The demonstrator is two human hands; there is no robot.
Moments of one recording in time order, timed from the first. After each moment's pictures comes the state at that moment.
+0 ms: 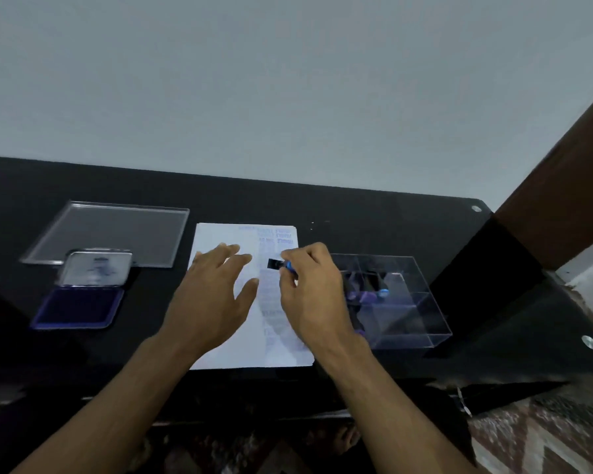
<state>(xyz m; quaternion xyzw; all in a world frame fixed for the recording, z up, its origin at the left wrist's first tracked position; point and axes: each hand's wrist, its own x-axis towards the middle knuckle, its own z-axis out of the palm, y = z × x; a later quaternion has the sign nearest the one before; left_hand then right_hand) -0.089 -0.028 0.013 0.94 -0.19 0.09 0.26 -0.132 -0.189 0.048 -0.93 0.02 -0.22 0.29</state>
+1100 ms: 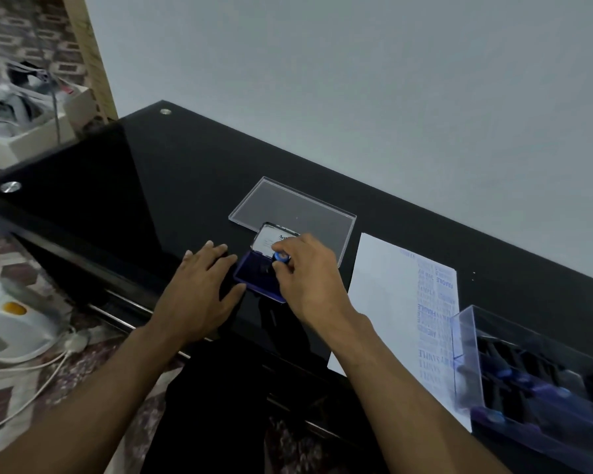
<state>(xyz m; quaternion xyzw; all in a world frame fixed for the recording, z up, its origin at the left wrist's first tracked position) -0.097 0.241 -0.059 0.97 -0.01 0.09 0.21 -0.066 0.051 0.040 -0.94 -0.19 -0.04 0.27</state>
